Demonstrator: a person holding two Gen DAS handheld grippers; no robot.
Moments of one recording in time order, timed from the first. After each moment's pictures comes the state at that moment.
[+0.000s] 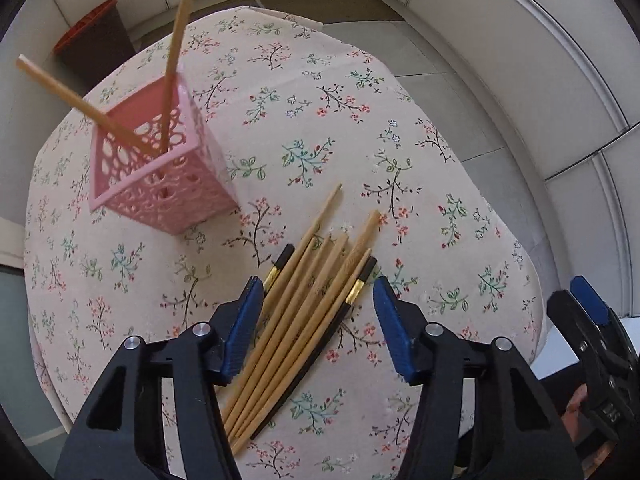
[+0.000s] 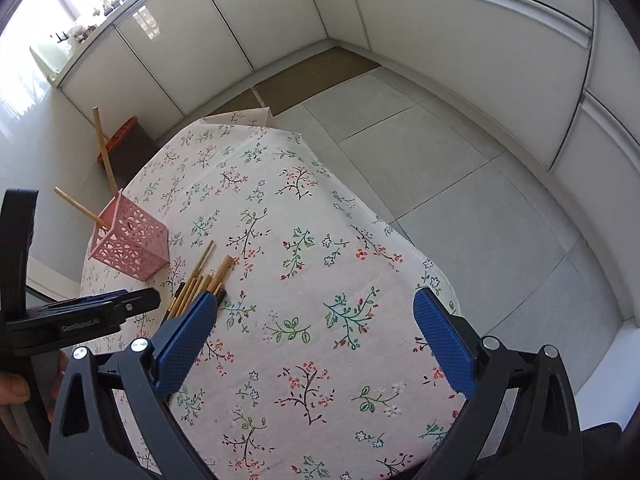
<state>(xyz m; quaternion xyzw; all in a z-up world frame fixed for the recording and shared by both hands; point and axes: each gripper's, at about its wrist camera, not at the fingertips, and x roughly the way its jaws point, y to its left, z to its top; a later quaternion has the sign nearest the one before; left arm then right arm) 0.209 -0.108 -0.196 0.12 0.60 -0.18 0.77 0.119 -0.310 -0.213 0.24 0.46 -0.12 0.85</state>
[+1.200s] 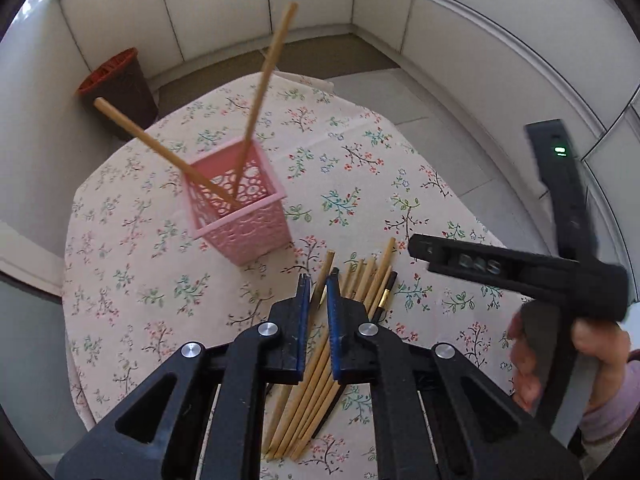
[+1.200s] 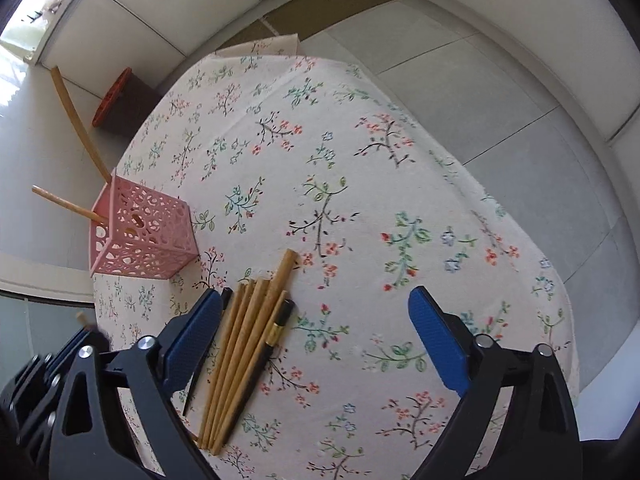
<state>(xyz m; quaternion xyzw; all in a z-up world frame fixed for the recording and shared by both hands) 0.184 -0.051 -0.134 0.12 0.51 -0.20 0.83 0.242 -0.251 -0.255 0.27 0.59 -0.07 0.75</state>
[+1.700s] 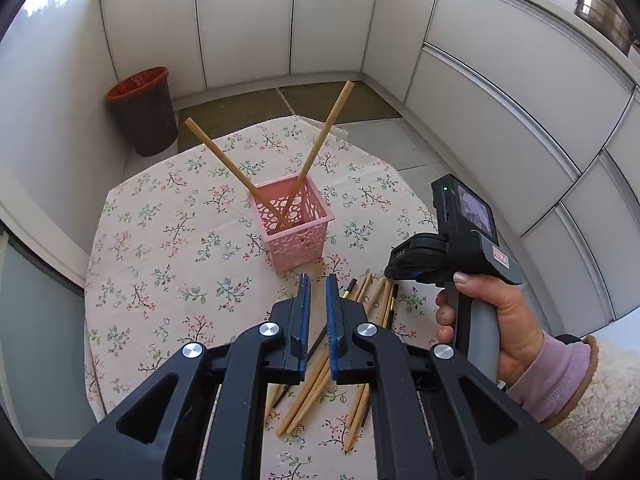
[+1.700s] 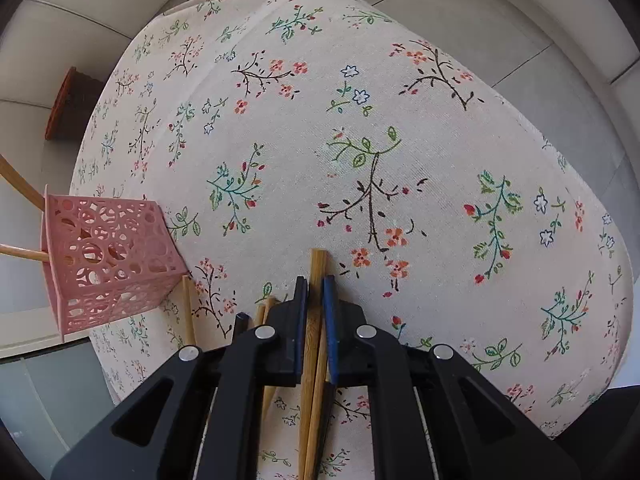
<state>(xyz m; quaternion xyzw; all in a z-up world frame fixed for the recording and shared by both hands) 0.155 0.008 -0.079 0.06 0.46 -0.21 0.86 0.264 -0.232 -0.289 0.34 0.62 -0.11 0.70</state>
